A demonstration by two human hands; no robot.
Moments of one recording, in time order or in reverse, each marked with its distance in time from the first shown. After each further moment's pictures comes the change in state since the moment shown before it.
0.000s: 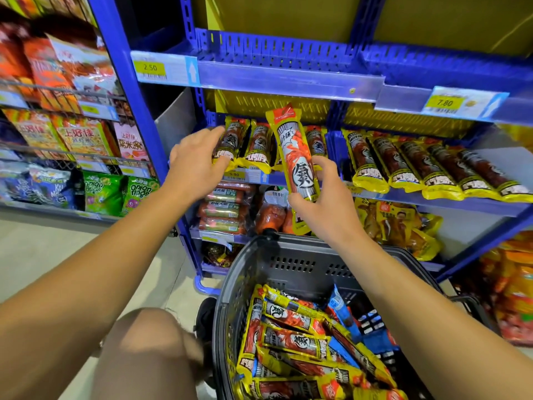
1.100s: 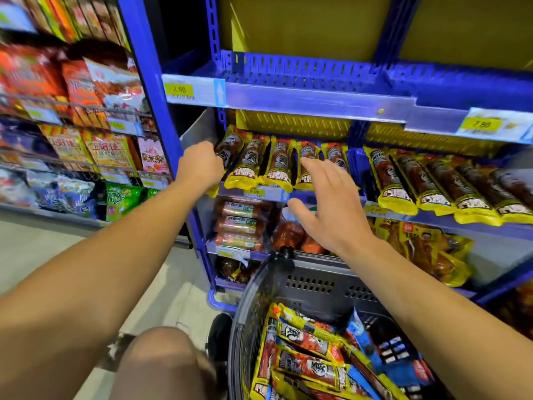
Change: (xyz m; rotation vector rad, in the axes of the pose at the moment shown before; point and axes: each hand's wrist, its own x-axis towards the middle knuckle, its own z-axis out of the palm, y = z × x) left_hand 0.050 -0.035 -0.003 0.093 0.020 -0.396; right_hand 0.030 -0.015 0.016 -0.471 -0.026 -0.317
